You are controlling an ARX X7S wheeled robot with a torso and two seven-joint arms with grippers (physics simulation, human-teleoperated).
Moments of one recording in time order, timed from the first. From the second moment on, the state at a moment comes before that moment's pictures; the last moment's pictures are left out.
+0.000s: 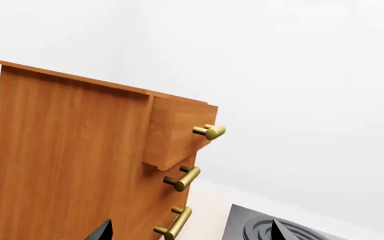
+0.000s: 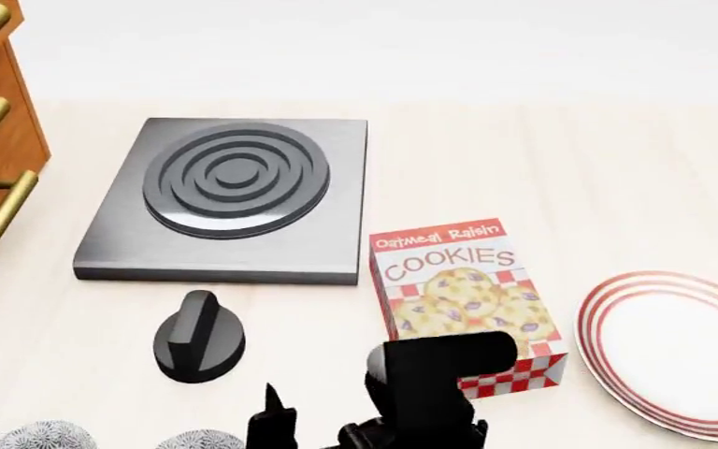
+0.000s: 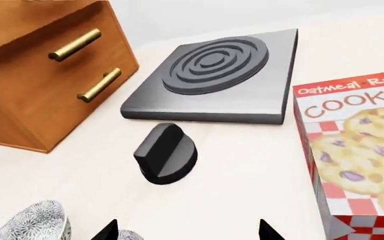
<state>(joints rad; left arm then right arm) -0.02 -0.23 -0.24 0.60 -0.42 -0.35 -0.30 0.39 0.15 -0.17 -0.37 0.73 1.02 0.19</state>
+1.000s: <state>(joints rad) -0.02 -0.24 -0.23 0.61 -0.46 -0.35 -0.33 0.57 0.11 -0.19 -0.26 0.98 1.37 0.37</state>
